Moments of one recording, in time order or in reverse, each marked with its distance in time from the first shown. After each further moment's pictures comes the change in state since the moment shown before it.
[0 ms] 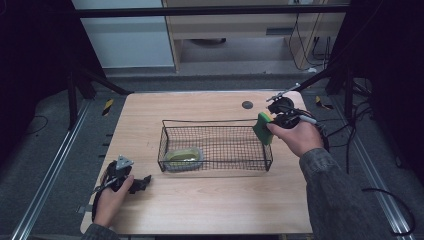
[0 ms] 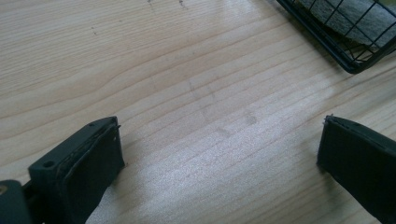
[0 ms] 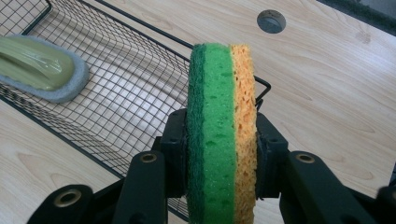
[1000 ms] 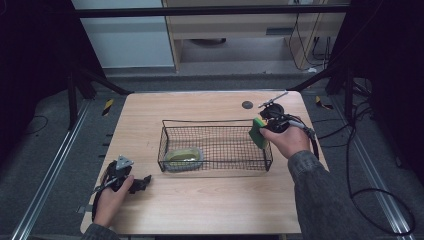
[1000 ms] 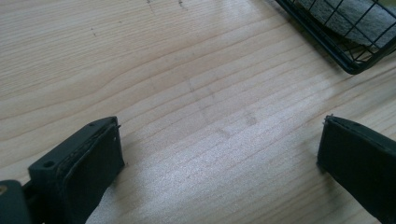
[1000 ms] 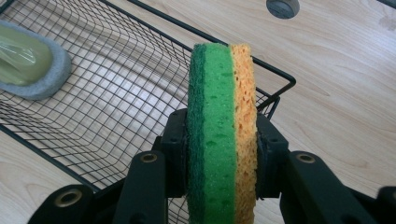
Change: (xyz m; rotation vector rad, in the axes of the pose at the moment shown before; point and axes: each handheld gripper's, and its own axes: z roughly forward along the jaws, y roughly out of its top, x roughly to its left) left arm 0.000 0.000 0.001 -0.006 -0.002 0.000; right arm 0.004 -0.005 0.040 0.036 -0.014 -0.003
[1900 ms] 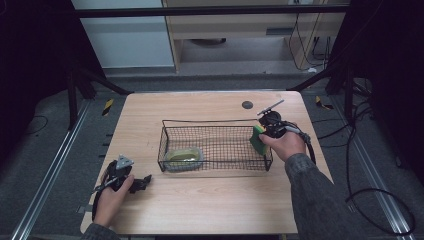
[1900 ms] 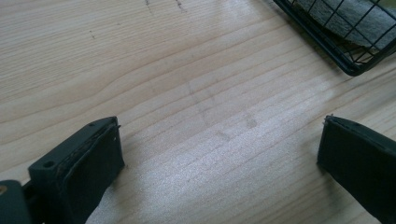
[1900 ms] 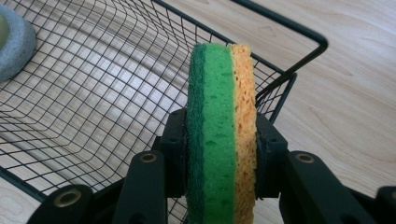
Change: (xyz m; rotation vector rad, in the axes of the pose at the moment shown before) left arm 0.001 0.001 0.001 0.002 -0.006 0.004; right arm -0.009 -0.015 0.039 0.061 0.007 0.010
